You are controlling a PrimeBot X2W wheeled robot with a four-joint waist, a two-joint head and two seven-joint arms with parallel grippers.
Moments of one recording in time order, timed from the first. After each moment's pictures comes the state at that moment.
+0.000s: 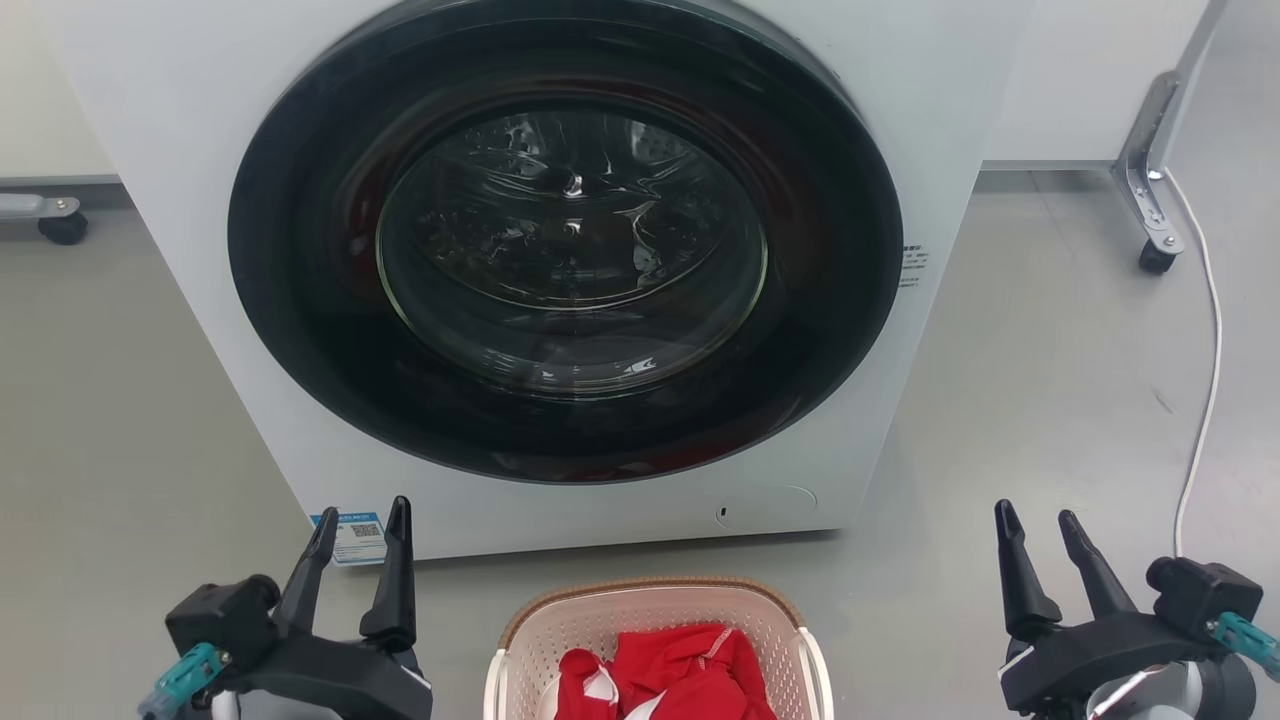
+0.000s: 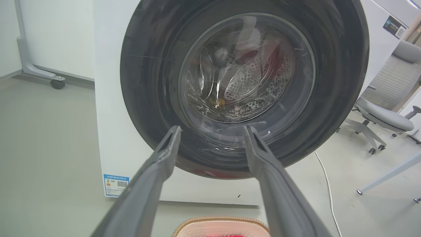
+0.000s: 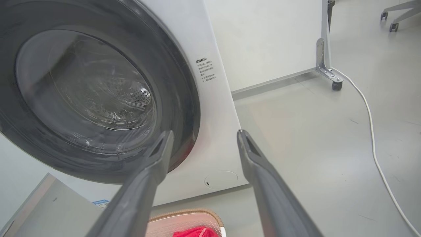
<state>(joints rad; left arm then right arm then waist) -0.11 0.19 -0.27 0.20 -0.66 0.07 -0.17 -0.14 -0.22 0.25 0.32 0.64 -0.03 -0.17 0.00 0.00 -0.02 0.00</state>
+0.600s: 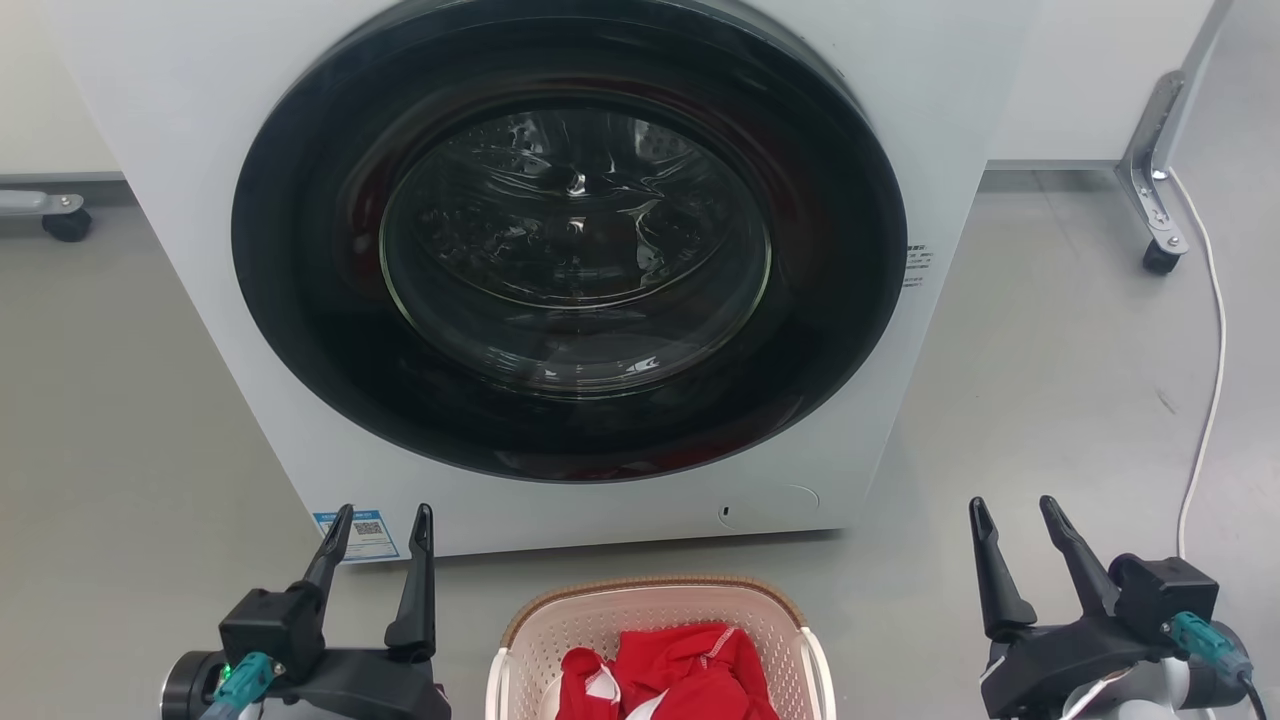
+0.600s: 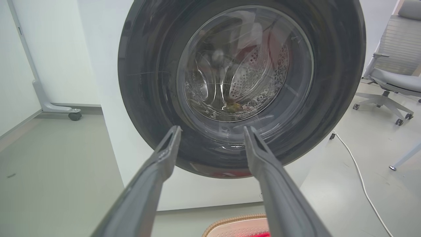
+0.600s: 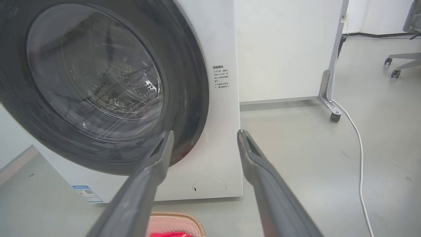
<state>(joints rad) -0.11 0.21 -0.31 0.20 -0.47 0.12 -0.19 -0.18 -0.24 0.32 0.35 0.48 -0.05 -0.24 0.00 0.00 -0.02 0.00</state>
